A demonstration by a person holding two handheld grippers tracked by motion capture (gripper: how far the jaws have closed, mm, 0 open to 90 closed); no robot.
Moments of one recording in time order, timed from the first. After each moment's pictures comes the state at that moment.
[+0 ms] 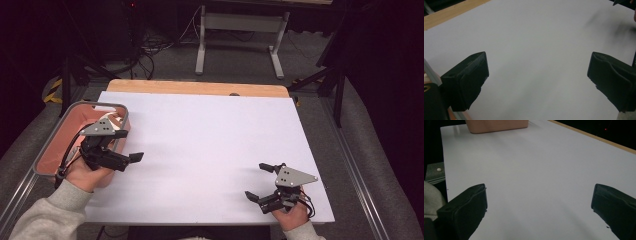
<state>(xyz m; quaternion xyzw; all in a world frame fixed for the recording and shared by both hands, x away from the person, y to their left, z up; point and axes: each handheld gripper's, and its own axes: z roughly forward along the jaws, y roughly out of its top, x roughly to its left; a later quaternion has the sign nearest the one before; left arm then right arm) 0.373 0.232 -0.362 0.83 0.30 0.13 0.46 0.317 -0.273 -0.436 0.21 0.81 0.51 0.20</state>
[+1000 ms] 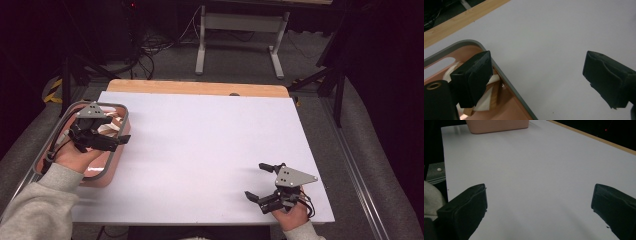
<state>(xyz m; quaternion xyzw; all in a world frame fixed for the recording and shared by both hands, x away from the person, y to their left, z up) 0.408 0.264 -0.350 0.83 0.36 0.19 0.39 0.316 -0.273 -0.435 0.20 0.81 0.51 0.20</state>
